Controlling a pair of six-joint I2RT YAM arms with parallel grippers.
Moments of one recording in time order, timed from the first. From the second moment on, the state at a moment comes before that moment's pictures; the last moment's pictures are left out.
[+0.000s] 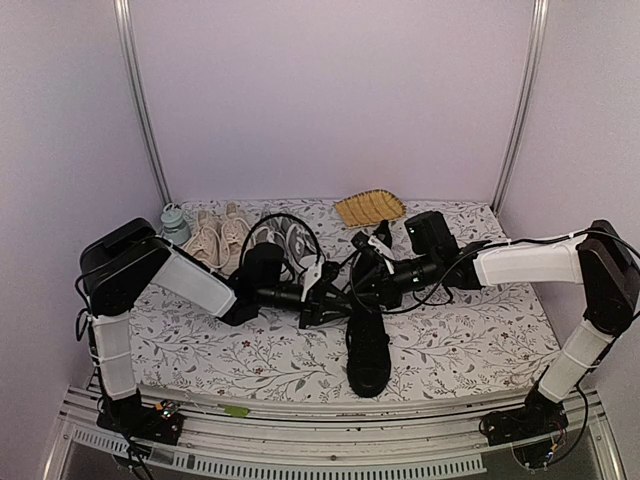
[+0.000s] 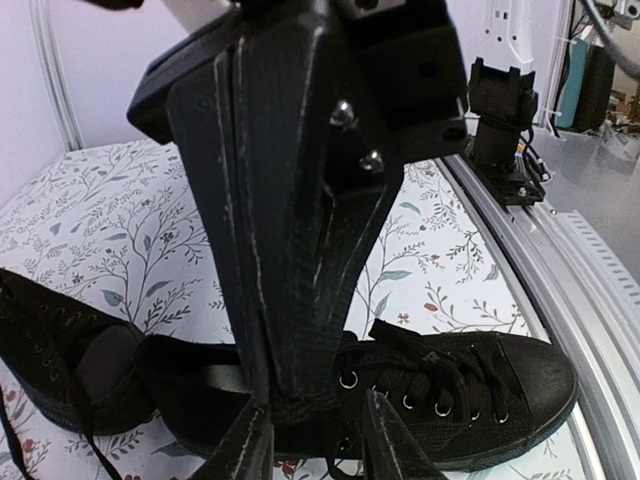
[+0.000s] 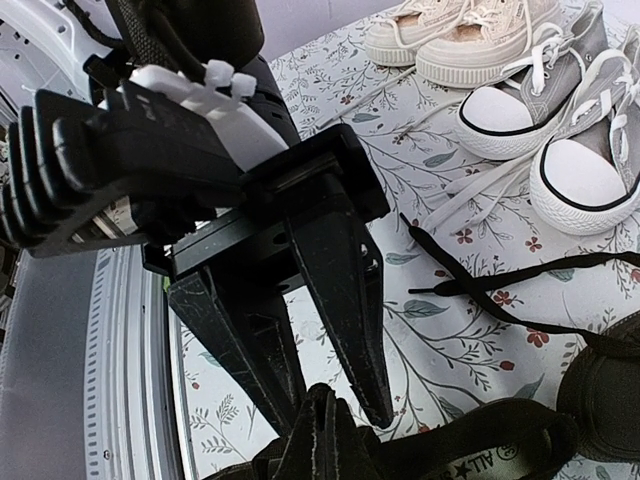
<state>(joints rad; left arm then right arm) -0.80 1.99 0.91 0.78 0.74 0.24 0.71 1.66 0.98 0.02 -0.69 -0.04</state>
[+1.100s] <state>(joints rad) -0.80 2.00 0.90 0.88 0.70 0.19 0.82 1.54 0.89 -0.06 -0.50 -0.06</state>
